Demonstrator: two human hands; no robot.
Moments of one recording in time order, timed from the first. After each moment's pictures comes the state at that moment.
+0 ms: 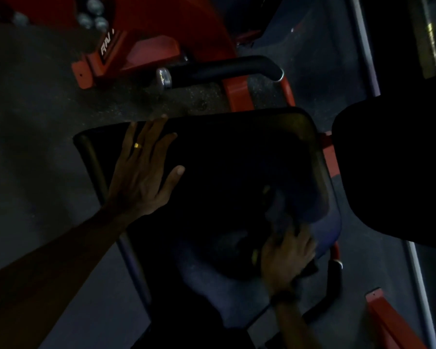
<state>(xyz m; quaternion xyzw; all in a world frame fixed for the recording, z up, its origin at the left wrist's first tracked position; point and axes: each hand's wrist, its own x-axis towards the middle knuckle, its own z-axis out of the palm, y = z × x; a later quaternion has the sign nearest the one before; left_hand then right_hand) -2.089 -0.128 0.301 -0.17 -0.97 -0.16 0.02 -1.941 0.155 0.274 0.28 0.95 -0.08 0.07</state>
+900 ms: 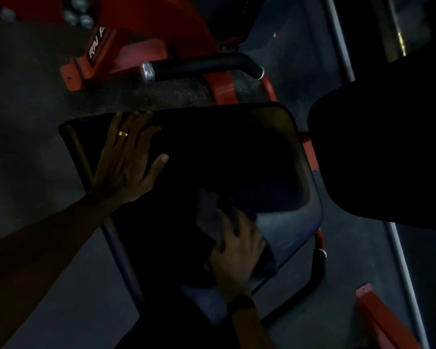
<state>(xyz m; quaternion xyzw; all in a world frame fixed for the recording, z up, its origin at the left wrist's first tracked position) -2.085 -0.128 0.302 -0.19 -0.97 -0.16 0.05 -1.905 0.099 0.293 0.11 0.99 -0.11 0.07</state>
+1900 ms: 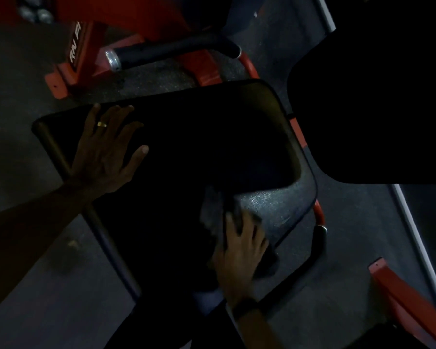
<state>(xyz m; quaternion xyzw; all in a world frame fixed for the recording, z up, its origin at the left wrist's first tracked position) -2.086 -0.130 0.293 -0.25 -0.96 -0.12 0.04 -1.864 0.112 0.297 0.19 0.97 -0.12 0.07</state>
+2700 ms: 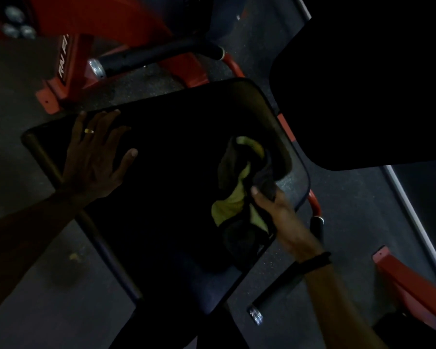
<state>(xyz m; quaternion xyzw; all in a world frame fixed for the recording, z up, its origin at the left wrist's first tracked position) -2.086 -0.129 0.296 -0.27 -0.95 -0.13 0.05 -1.942 0.218 0.341 0.29 0.62 -0.70 0.20</state>
